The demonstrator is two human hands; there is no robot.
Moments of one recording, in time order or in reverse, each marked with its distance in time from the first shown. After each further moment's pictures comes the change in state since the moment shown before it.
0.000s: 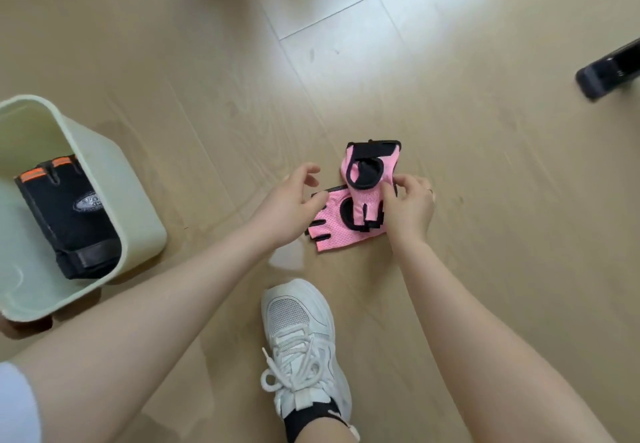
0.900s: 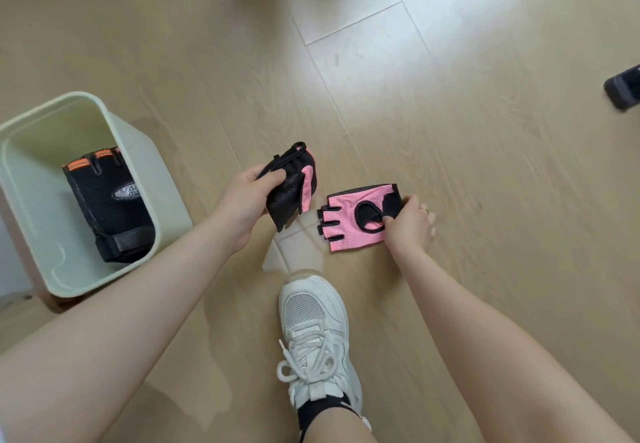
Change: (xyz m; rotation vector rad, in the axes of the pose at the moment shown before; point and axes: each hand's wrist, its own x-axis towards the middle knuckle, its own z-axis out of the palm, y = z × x) left_hand -0.023 -0.019 -0.051 -0.647 0.212 -0.296; right_hand -0.017 0.012 0.015 -0.412 -0.211 0.101
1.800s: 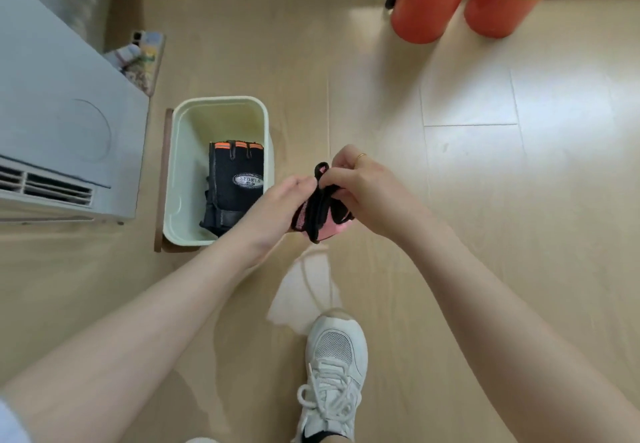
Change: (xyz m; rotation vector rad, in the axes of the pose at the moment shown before) left_hand -0.064 0.027 -0.083 -0.121 0.110 0.194; right_hand -0.110 -0.216 -0.075 -0.190 -0.401 -1.491
